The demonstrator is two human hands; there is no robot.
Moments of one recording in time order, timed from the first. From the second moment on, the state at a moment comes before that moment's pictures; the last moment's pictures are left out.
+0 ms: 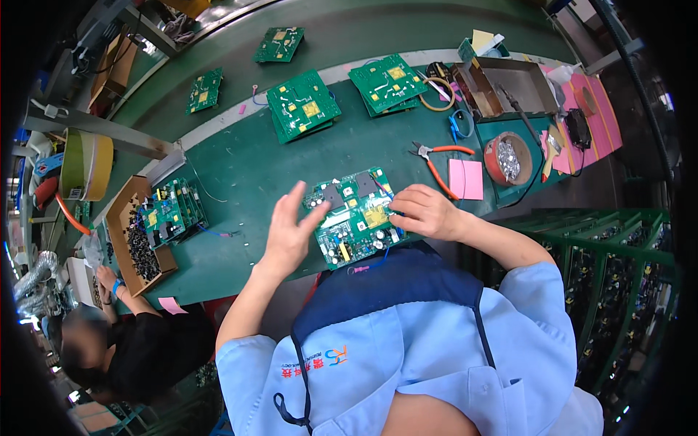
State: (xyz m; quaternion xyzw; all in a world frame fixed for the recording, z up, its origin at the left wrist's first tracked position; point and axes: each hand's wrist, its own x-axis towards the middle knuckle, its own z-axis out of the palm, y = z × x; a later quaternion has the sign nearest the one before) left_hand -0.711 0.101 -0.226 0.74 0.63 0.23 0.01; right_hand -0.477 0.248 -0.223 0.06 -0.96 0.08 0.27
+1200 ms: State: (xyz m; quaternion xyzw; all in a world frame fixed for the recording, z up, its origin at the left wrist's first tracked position) left_hand -0.689 0.127 -0.212 0.55 0.71 0.42 0.11; right_hand -0.572 0.323 -0.170 0.08 -0.90 0.38 0.19
